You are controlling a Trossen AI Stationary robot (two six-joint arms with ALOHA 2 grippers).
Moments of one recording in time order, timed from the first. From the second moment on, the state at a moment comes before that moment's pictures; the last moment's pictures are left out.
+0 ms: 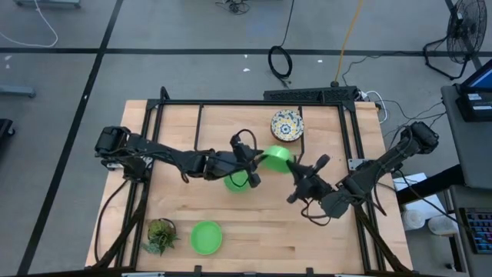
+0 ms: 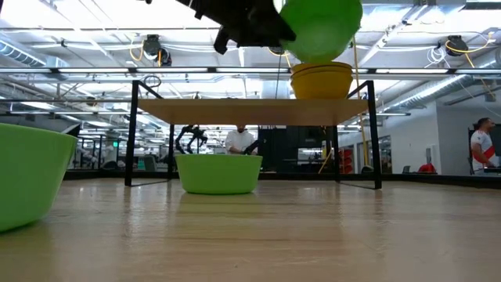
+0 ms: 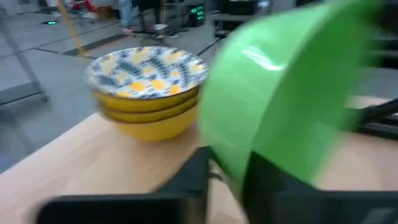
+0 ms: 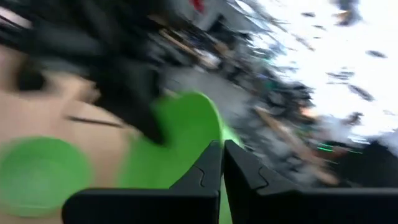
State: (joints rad) left arm -0.16 1.68 1.14 0.30 -0.54 -0.12; right arm 0.60 1.31 0.89 0.10 1.36 -0.33
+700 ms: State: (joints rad) left arm 0.05 1.28 1.38 -0.63 -0.48 -0.50; right arm 0.66 1.31 0.62 0.26 0.60 0.19
